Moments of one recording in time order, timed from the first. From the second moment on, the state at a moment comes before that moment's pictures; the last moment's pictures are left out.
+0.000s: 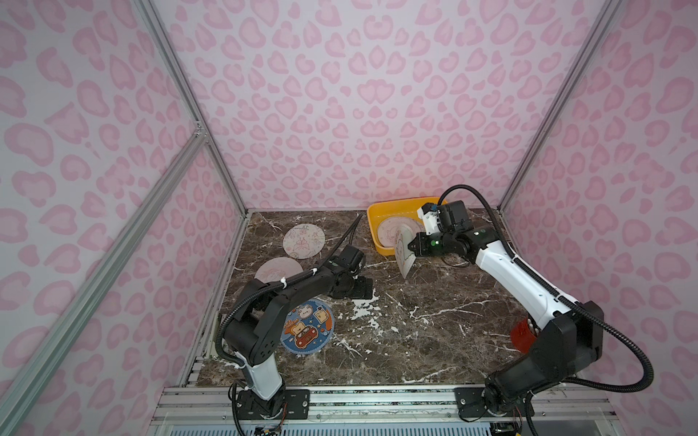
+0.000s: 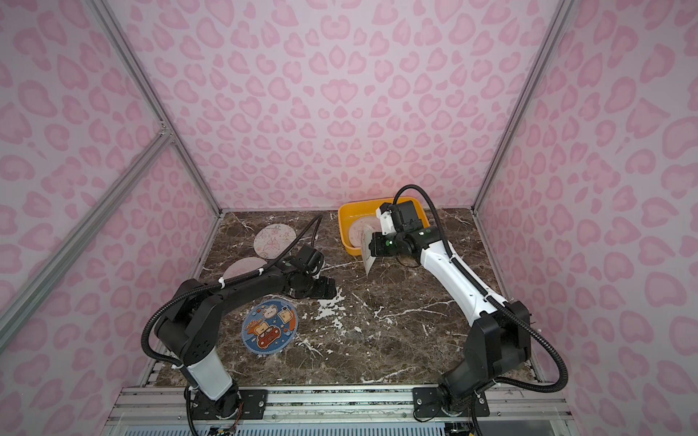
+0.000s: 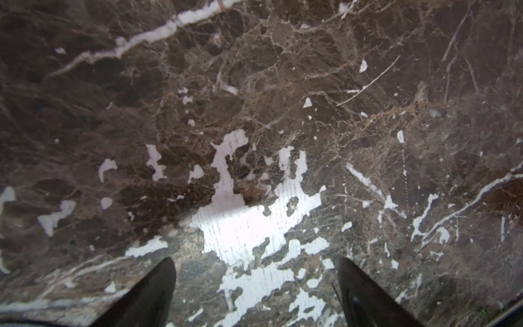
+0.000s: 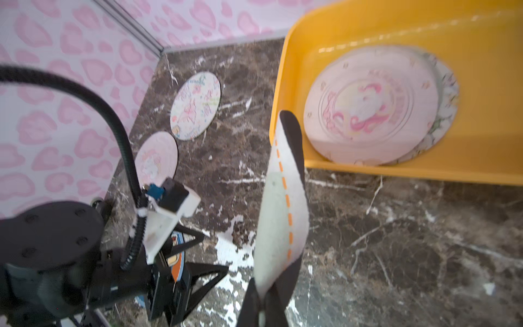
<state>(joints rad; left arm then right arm) -0.61 1.75 1.13 -0.56 0.15 -0.50 0.37 1.59 1.48 -0.71 -0.33 0.31</state>
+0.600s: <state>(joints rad) -0.61 1.74 1.10 -0.53 0.16 -0.49 0.30 2.01 2.02 -0.75 -0.30 0.24</state>
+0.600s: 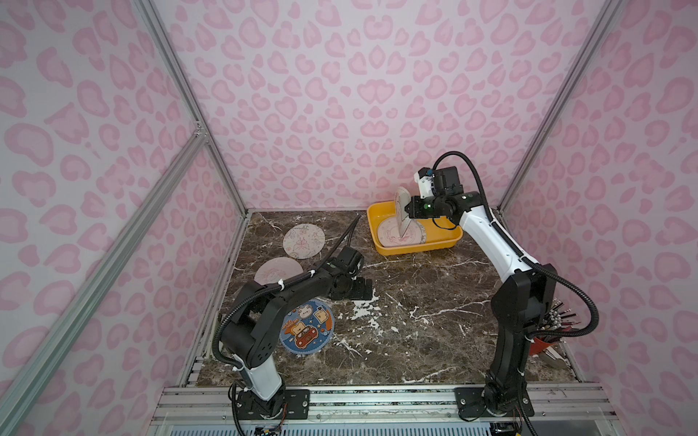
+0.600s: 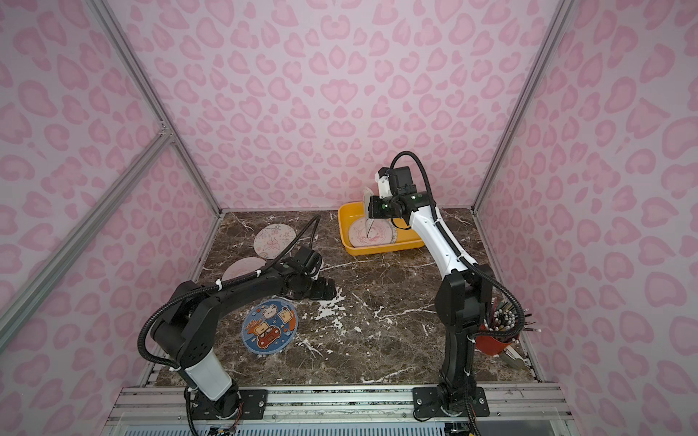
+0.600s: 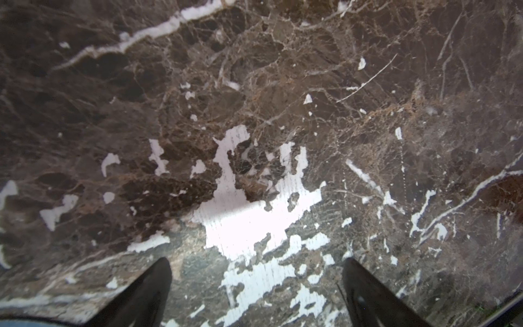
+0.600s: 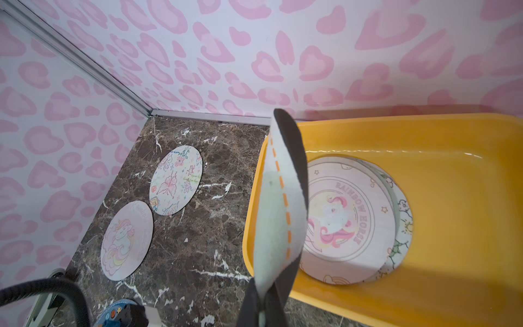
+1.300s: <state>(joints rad) -0.61 1.74 1.10 -0.53 0.16 -0.49 0.25 2.39 2.27 -0.79 -0.30 0.20</state>
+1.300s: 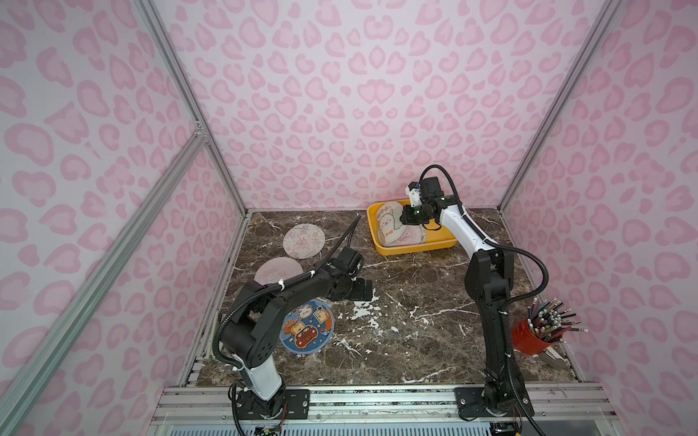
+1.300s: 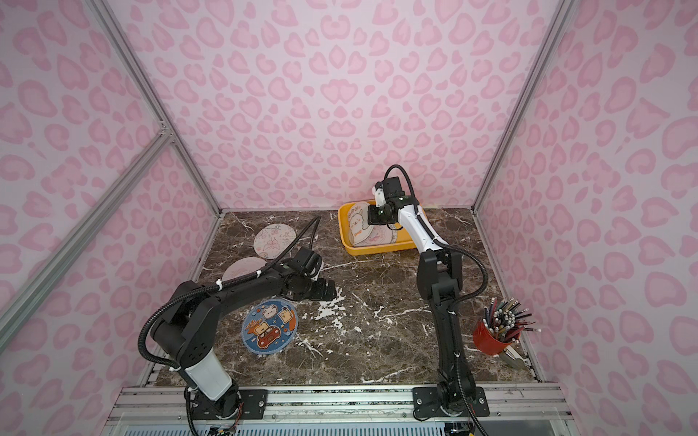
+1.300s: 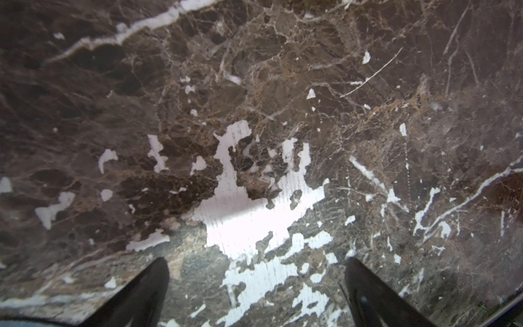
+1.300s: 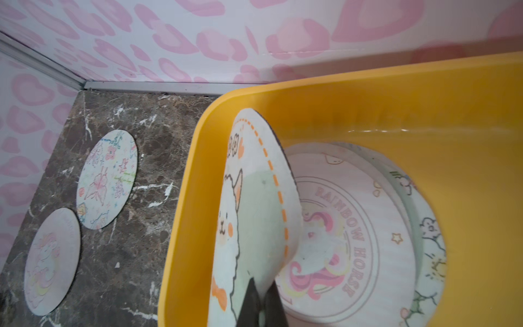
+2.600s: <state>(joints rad) -0.61 1.75 1.12 -0.53 0.16 -0.49 0.17 2.31 2.12 -0.83 -0.10 0.14</state>
